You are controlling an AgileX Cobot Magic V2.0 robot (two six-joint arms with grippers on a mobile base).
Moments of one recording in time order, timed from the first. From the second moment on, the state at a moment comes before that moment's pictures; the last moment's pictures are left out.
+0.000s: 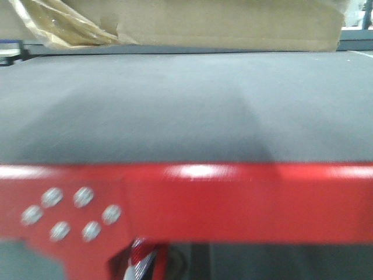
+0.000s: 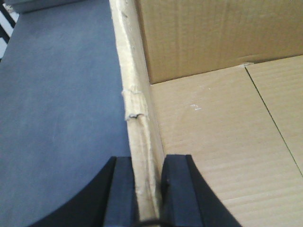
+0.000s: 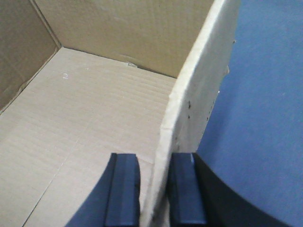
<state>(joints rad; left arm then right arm) -0.56 1.18 -1.58 0.57 1.12 -0.39 0.48 1.19 -1.52 0.15 0.91 0.02</state>
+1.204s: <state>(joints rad) -0.56 1.18 -1.58 0.57 1.11 -0.39 0.48 1.19 -1.52 0.15 0.90 0.02</state>
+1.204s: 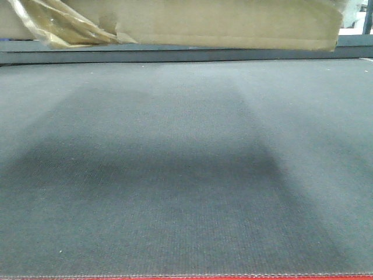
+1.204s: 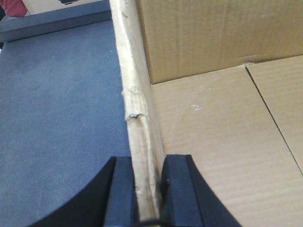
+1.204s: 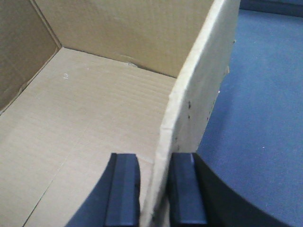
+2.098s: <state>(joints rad) -0.53 1.19 -1.58 0.49 1.08 -0.39 0.47 1.20 -1.52 0.15 0.90 0.02</state>
